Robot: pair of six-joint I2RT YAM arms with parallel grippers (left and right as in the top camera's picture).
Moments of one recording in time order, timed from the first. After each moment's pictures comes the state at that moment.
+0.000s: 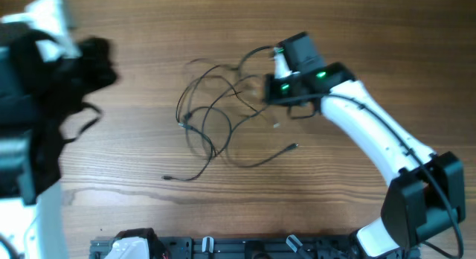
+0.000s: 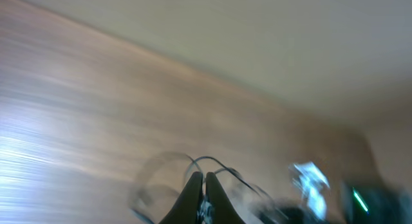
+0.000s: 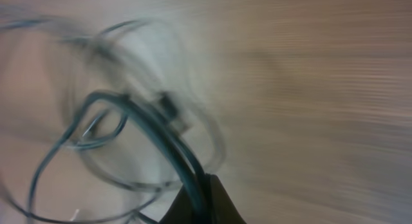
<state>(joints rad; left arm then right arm) 0.07 1.22 1.77 -1.08 0.17 -0.40 0.41 1.72 1.33 -0.72 -0.19 0.52</state>
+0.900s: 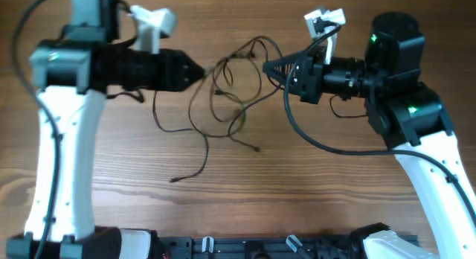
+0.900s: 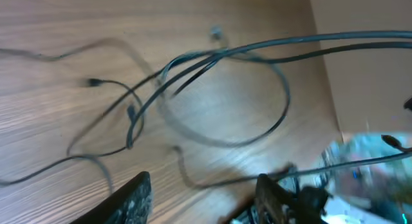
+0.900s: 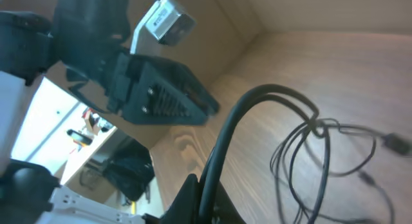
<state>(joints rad) -0.10 1.56 1.81 -1.36 0.67 -0.02 0.28 1.30 1.35 -0.46 -0.96 0.38</state>
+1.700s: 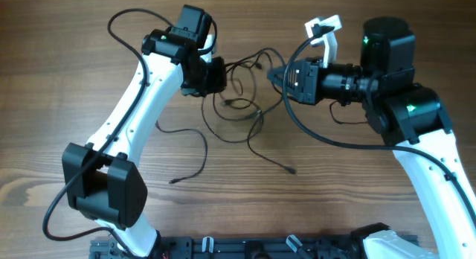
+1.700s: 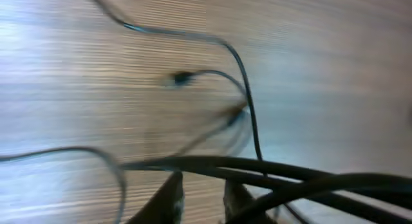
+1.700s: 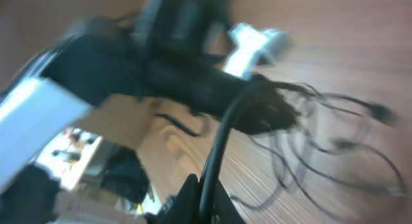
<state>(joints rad) -0.34 1.84 1.63 -1.10 0.21 -0.47 0.28 1.30 1.35 -0.66 -0.80 0.41</state>
